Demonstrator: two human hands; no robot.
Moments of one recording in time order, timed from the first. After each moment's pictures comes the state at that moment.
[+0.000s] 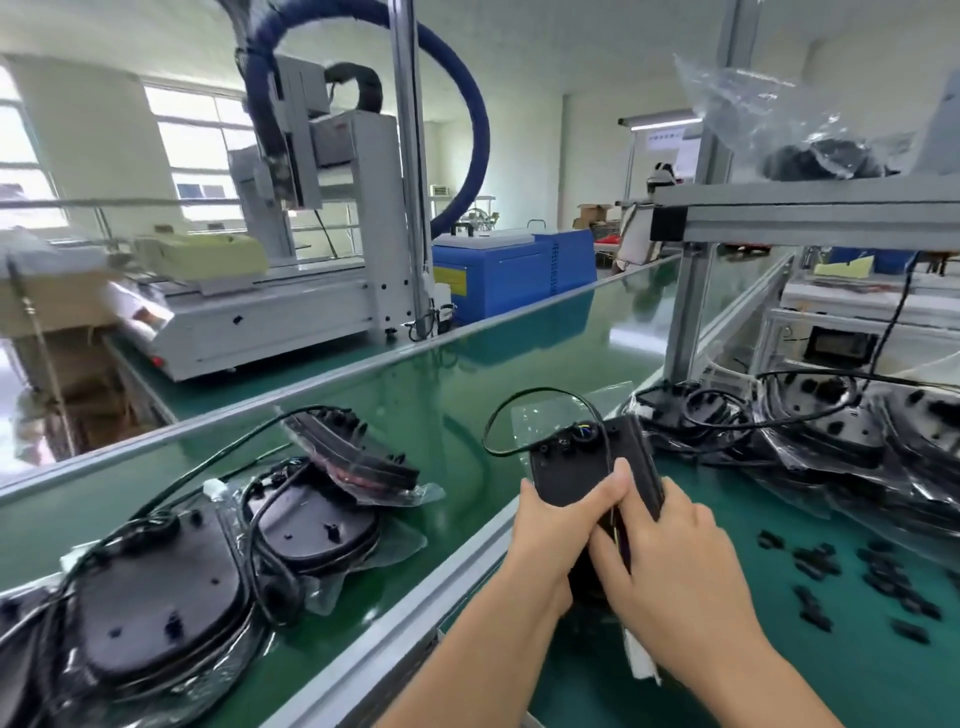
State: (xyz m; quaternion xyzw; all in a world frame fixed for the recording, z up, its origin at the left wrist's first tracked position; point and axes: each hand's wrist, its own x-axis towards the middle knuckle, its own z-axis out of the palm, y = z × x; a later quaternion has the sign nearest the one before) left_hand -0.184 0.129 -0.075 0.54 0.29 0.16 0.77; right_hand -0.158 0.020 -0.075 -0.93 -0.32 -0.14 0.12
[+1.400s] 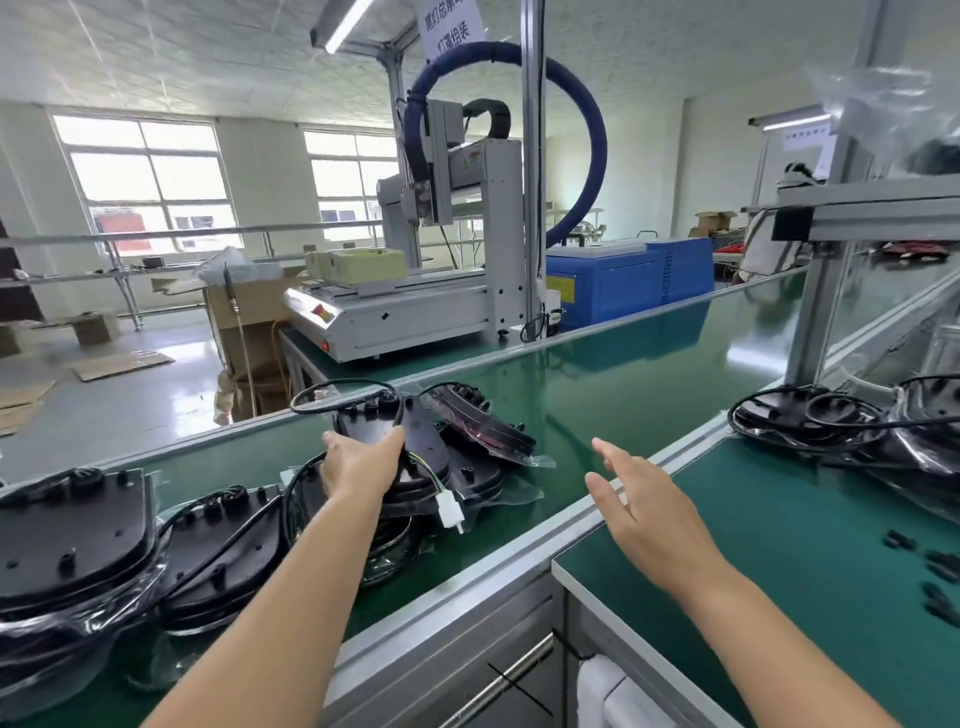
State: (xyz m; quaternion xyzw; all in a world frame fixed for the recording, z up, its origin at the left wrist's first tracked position) left_hand -0.381 0.303 -0.052 0.58 0.62 0.38 0.38; right_hand -0.190 0.081 -0.092 -0.78 -0.50 -0.03 0.38
